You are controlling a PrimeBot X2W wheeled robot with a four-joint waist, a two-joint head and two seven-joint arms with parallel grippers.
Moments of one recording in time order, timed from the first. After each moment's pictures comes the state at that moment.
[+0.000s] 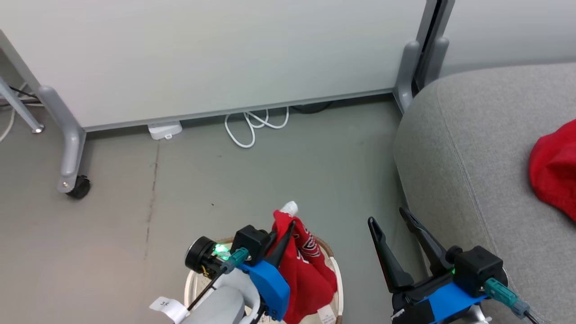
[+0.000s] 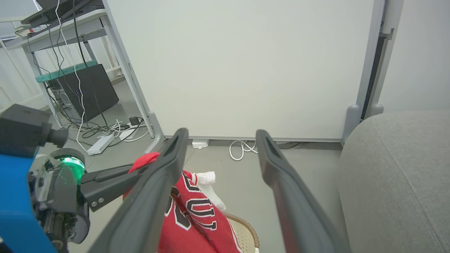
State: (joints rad) left arm -0.45 0.05 -0.74 0.80 -0.39 -0.09 -0.26; right arm -0.03 -0.05 0.22 0.03 0.21 0.13 -0.11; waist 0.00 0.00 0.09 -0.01
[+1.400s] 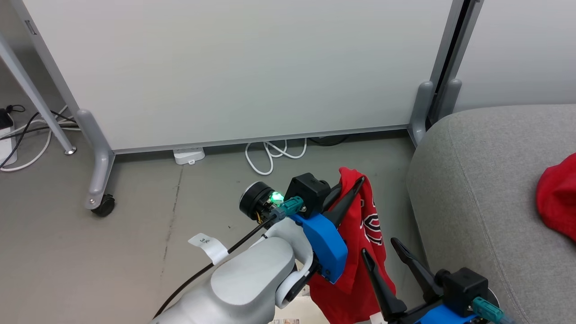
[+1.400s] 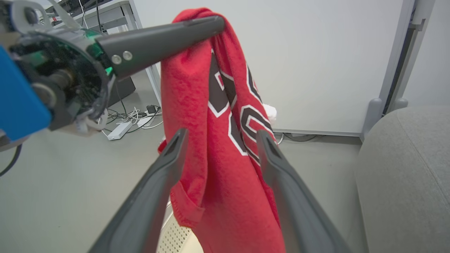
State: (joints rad) left arm -0.74 0.05 -1.15 0.63 -0.80 0.01 -0.20; right arm 0.05 -0.05 0.24 0.04 0.22 0.13 -0.07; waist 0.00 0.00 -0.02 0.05
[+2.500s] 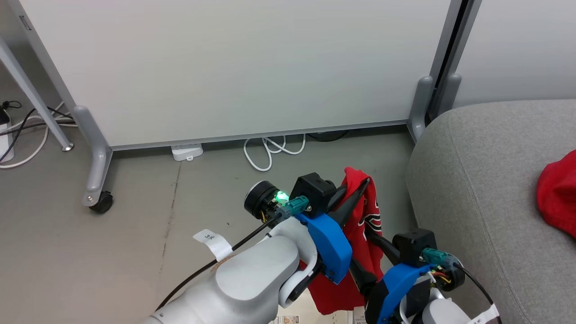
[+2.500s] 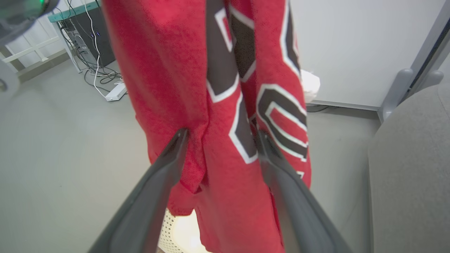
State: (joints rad) left arm -0.79 0.05 -1.26 0.65 -0.91 0.03 -0.24; right arm -0.22 -0.06 0.34 0.41 0.27 0.13 0.00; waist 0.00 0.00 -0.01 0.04
